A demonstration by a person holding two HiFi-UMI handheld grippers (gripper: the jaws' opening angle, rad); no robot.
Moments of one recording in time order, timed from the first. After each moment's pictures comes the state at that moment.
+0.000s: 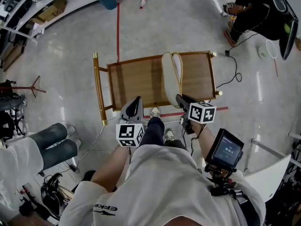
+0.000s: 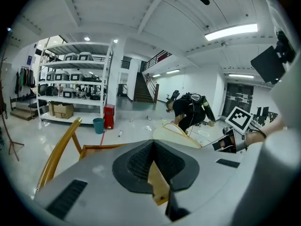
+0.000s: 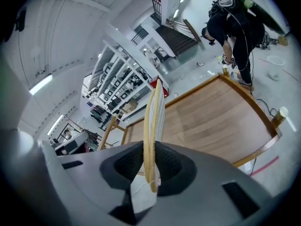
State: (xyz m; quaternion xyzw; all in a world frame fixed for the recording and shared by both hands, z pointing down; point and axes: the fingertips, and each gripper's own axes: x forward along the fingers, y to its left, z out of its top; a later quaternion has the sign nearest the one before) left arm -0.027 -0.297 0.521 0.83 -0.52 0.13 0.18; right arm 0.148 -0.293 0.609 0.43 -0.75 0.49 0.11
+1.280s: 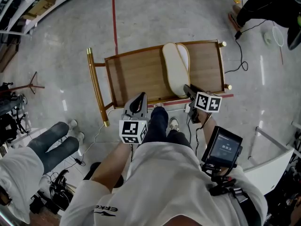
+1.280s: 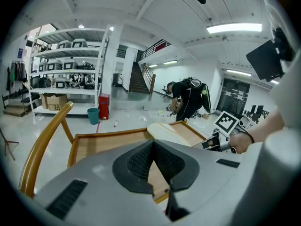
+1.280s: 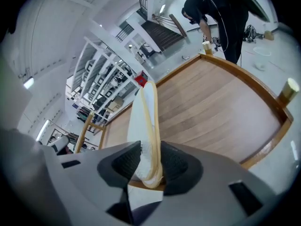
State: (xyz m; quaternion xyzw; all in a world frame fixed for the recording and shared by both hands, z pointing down) left arm -0.023 -0.314 0.565 0.84 -0.48 0.17 0.21; right arm 0.178 -0.319 0.683 0.48 -0.69 0.53 0.14
